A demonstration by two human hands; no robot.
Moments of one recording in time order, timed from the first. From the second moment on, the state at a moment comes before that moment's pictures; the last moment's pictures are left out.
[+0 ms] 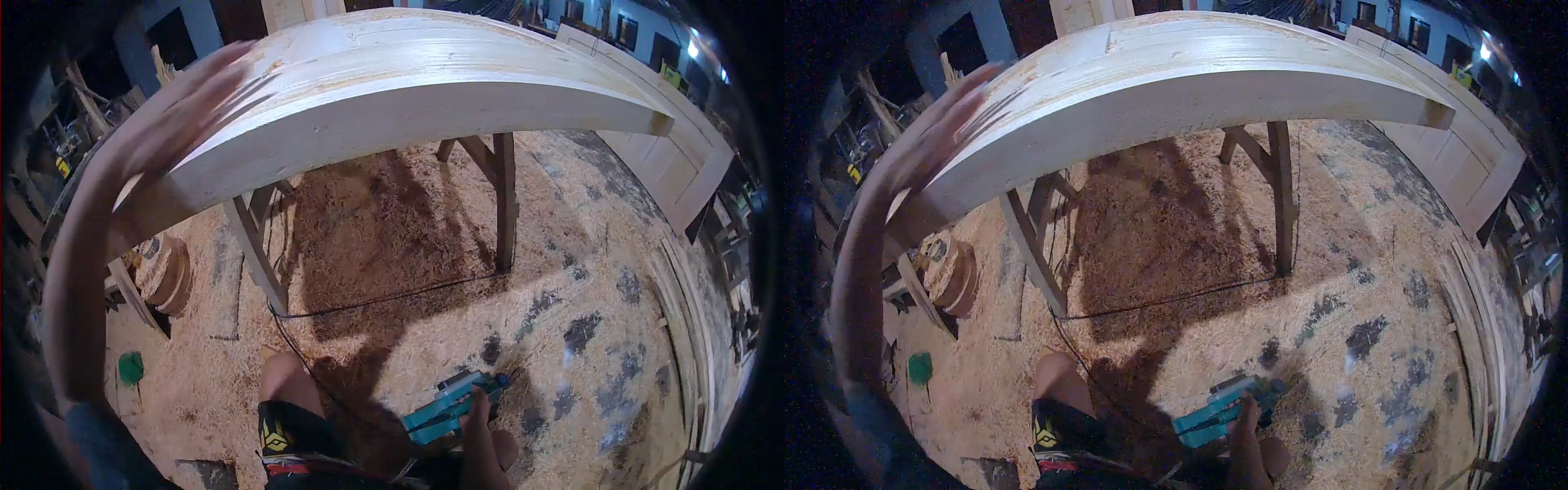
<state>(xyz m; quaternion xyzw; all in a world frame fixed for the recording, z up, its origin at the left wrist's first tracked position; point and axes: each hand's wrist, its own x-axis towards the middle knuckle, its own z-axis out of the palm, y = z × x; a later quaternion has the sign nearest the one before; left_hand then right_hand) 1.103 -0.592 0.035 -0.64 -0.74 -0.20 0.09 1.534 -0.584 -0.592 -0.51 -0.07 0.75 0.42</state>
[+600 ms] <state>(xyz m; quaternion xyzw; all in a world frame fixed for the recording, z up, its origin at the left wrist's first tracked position) 1.014 -0.706 0.041 -0.59 -0.80 -0.10 0.01 1.562 -0.609 -0.578 -0.56 -0.19 0.75 0.28</state>
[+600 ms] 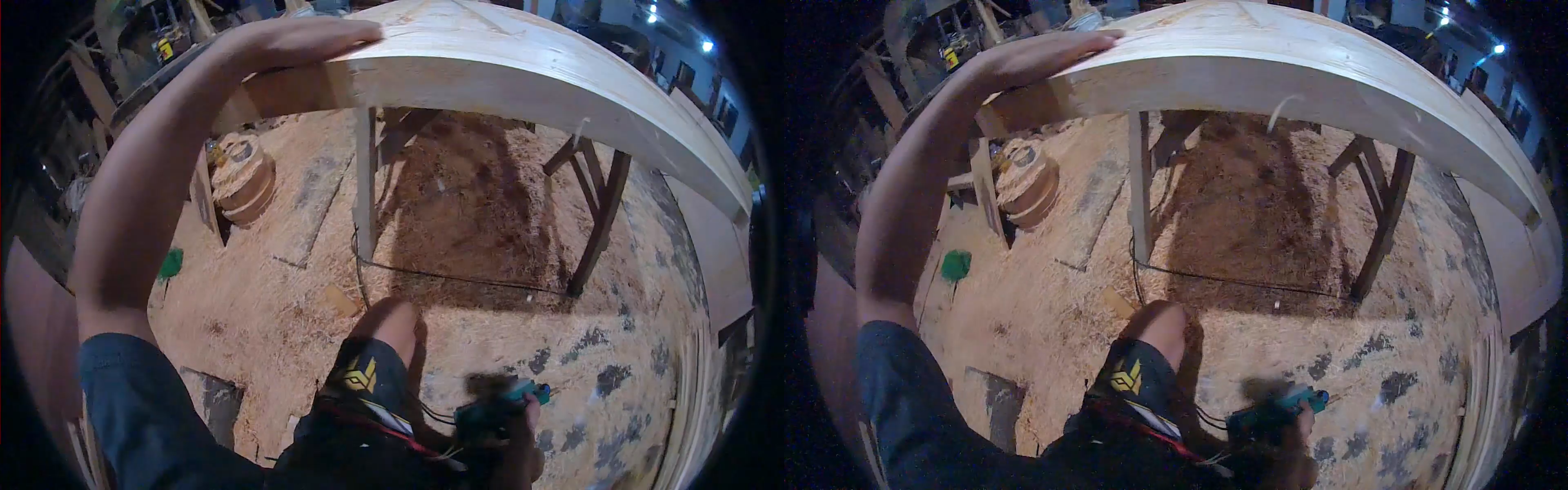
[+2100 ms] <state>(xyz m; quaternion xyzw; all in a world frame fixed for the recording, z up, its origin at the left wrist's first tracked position) 1.006 -0.744 0.027 -0.51 -0.79 -0.33 -0.05 1.536 -0.594 -0.581 -0.56 -0.10 0.71 0.42</state>
